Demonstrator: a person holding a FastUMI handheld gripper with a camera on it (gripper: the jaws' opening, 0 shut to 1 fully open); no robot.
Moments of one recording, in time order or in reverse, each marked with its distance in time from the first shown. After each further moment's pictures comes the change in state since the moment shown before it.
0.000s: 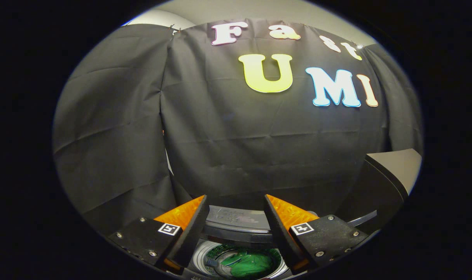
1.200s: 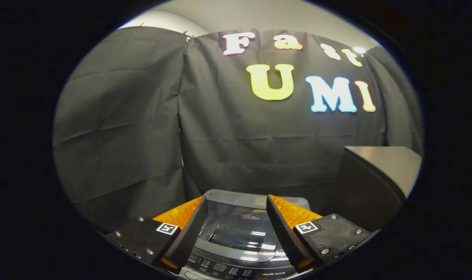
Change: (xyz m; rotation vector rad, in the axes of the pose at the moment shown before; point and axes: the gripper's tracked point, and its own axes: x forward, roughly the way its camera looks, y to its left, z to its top) arm -0.117 -0.018 -0.010 -0.035 -0.096 0.021
